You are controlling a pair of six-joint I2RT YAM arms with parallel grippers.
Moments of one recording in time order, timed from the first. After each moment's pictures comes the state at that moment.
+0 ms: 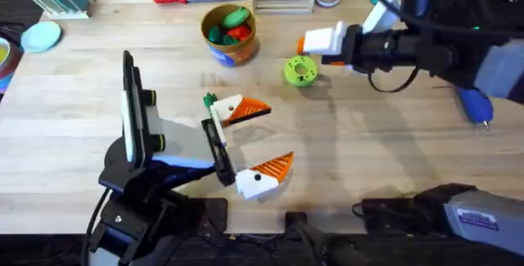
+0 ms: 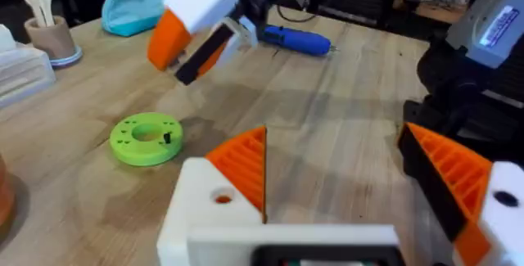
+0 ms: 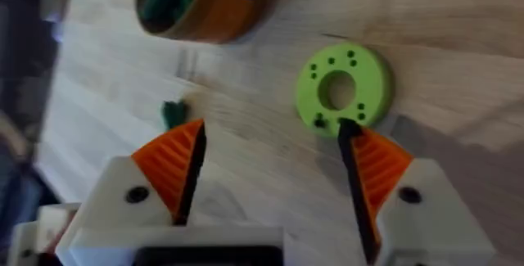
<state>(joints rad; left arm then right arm) -0.35 0.02 0.01 -0.06 0.85 -0.07 0.25 1.36 0.81 -0.23 -0.57 0.45</state>
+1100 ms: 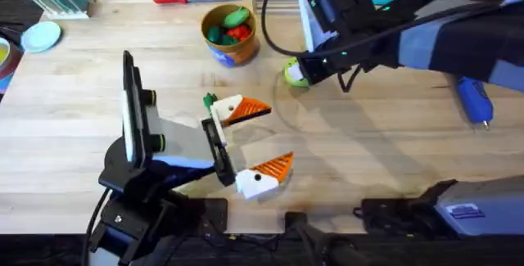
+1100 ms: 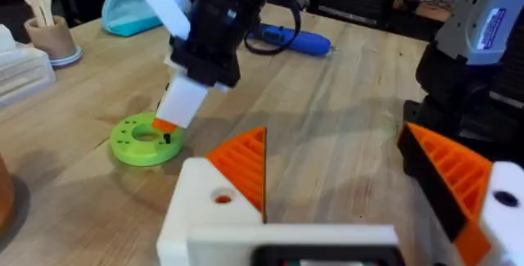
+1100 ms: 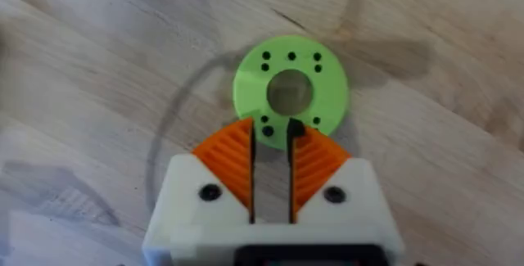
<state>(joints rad) -0.35 0.02 0.01 -0.06 0.85 -0.07 0.56 1.61 1.07 -0.54 0.06 0.07</state>
